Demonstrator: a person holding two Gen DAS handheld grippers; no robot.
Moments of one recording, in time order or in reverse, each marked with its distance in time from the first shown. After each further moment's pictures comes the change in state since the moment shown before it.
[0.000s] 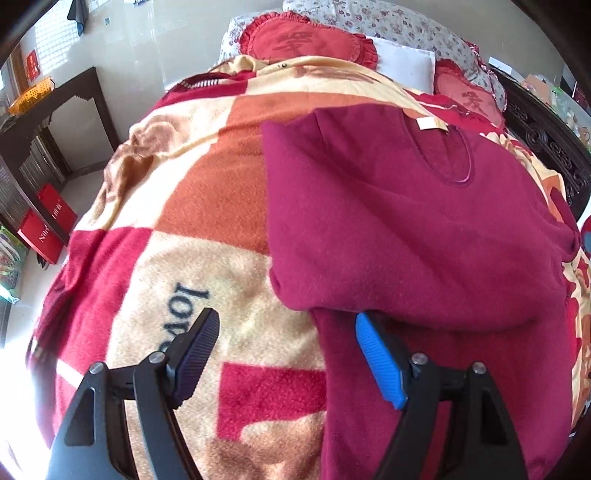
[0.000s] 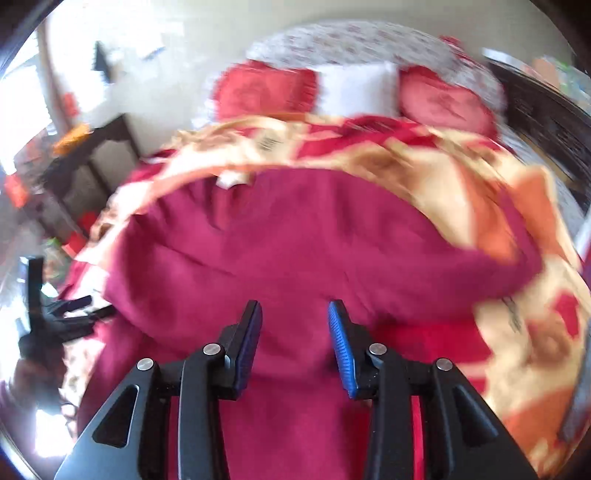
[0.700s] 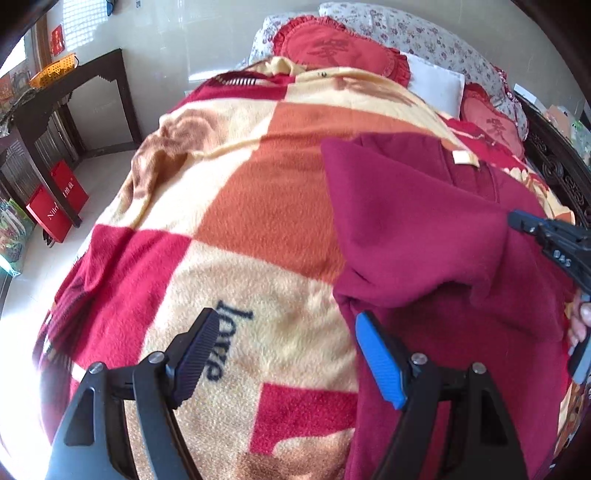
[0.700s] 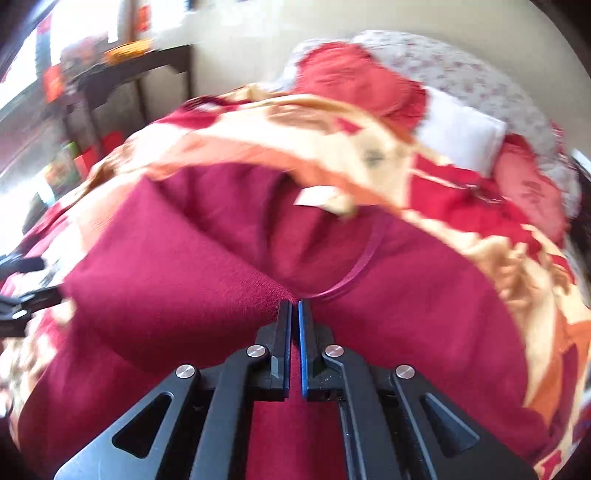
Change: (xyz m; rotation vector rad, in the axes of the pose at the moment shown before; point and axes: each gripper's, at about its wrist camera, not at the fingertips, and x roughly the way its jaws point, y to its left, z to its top) left arm -0.003 0.031 0.018 -0.109 -0.007 0.009; right arm 0.120 0.074 0.047 -0.321 0.034 -0.040
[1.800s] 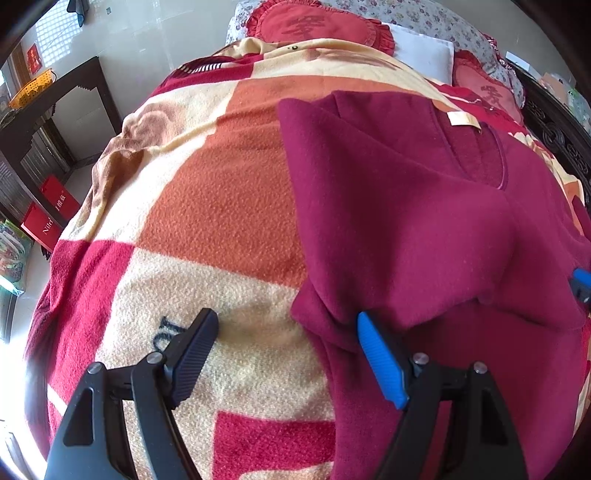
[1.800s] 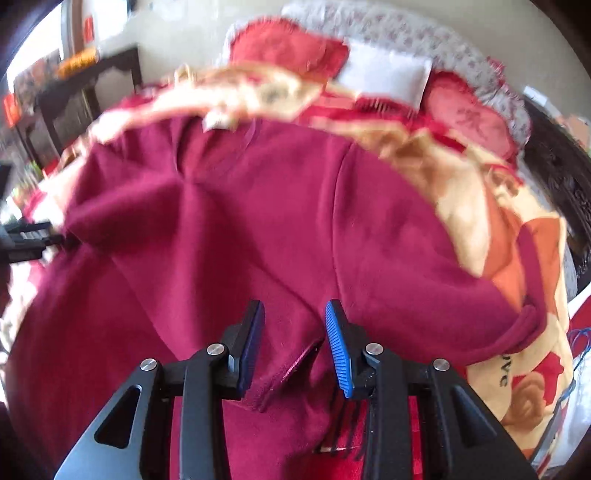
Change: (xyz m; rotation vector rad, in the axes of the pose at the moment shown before) left arm 0.042 -0.033 0.005 0.092 0.065 0.031; right arm -0.054 -0.070 -0.096 0.131 0.150 -0.080
